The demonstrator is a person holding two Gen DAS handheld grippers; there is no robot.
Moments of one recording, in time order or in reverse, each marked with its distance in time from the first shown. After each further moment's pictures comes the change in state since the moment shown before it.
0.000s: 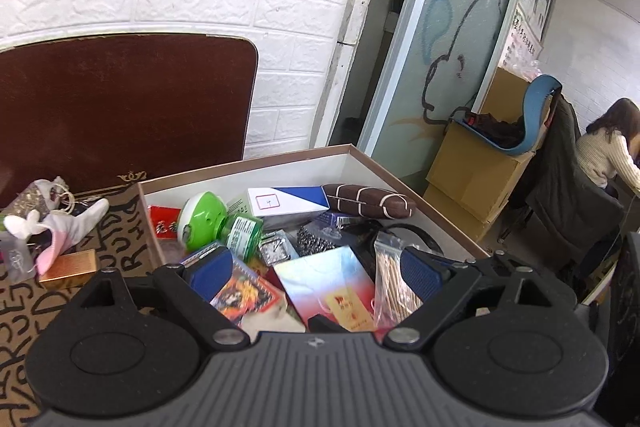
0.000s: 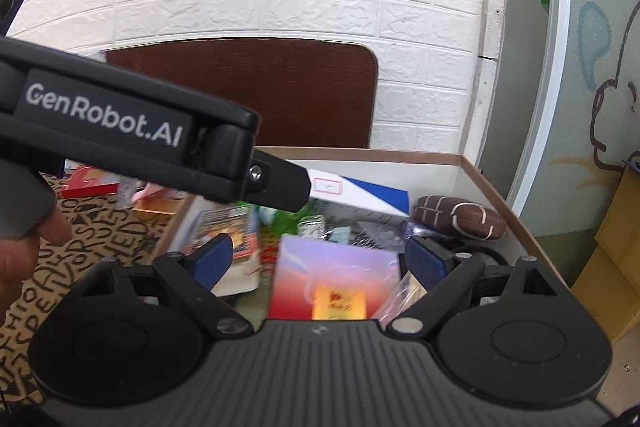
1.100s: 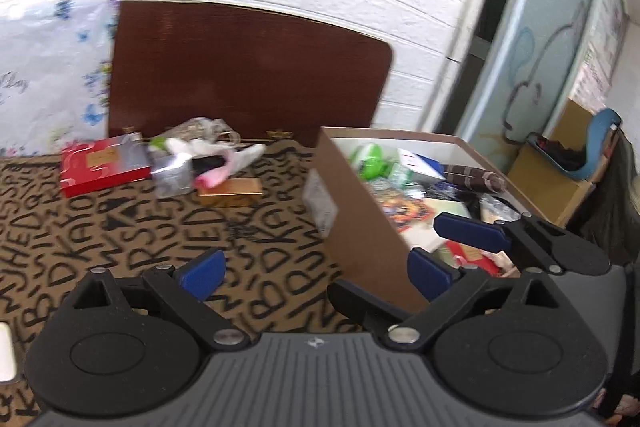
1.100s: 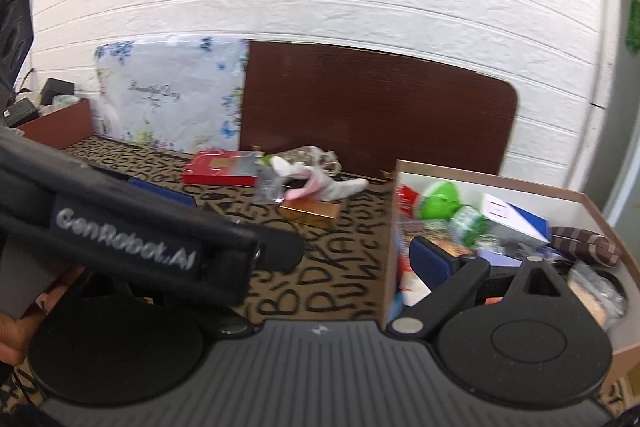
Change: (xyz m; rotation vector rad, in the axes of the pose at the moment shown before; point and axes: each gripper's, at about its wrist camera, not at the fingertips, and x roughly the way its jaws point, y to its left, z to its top) left arm -0.111 0.099 -0.069 -0.156 -0.027 0.218; right arm -0.017 0.141 0.004 -0.139 -0.018 0.230
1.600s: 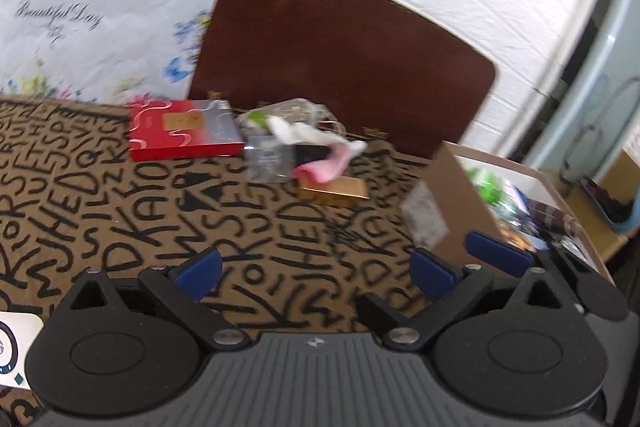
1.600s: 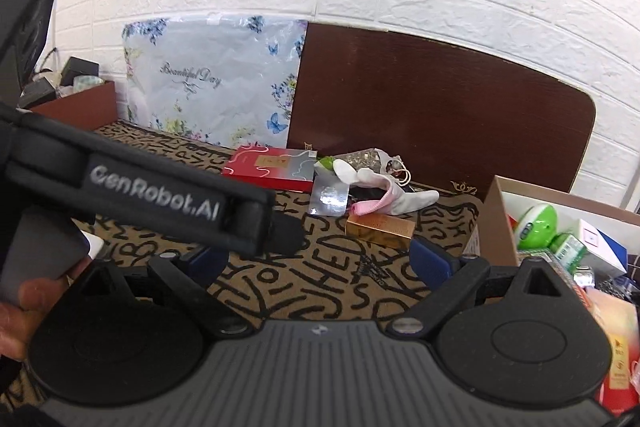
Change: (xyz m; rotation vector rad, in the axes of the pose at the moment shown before) left arm 0.034 0.093 0.010 -0.197 0.030 0.112; right arm 0.074 0.052 0.009 -0.057 0.012 0.044
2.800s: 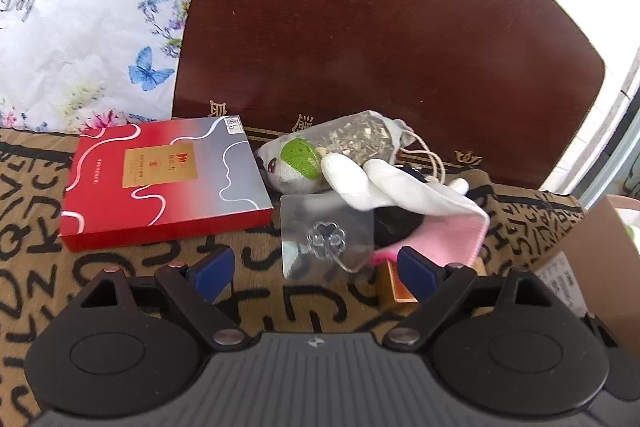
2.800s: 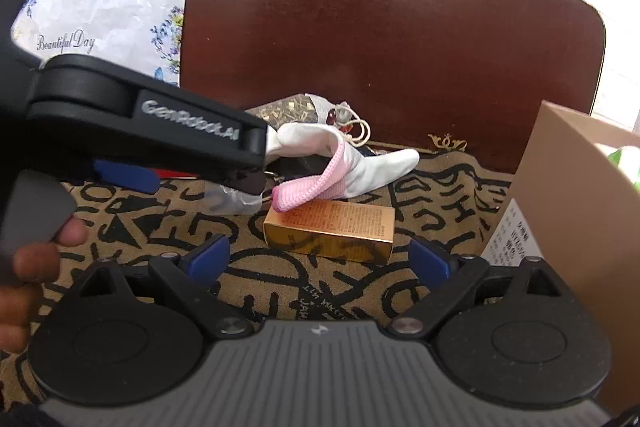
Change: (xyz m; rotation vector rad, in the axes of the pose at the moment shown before) left arm 0.168 0.036 0.064 0.031 0.026 0.079; right arm 0.163 -0.039 -0.020 0.137 0.071 -0.175
